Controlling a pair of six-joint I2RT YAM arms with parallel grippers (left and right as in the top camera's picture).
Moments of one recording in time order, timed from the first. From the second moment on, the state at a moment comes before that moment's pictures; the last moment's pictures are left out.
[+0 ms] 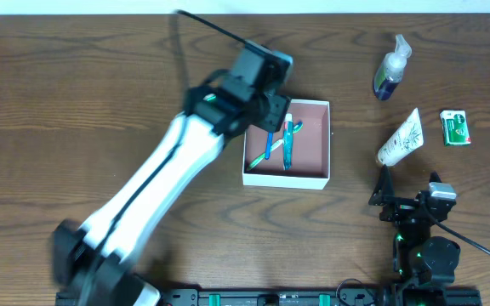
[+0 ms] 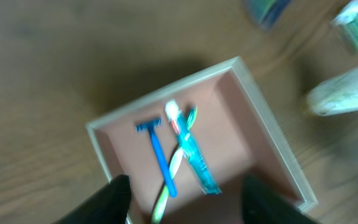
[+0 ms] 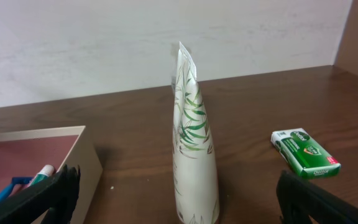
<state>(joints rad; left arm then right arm) -0.59 1.64 1.57 -0.78 0.10 -0.13 -0.04 0.01 0.01 -0.07 0.05 0.15</state>
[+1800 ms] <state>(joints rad) -0.36 0.27 0.71 -0.86 -0.23 -0.55 -0.04 0.01 0.01 -0.07 0.05 0.15</state>
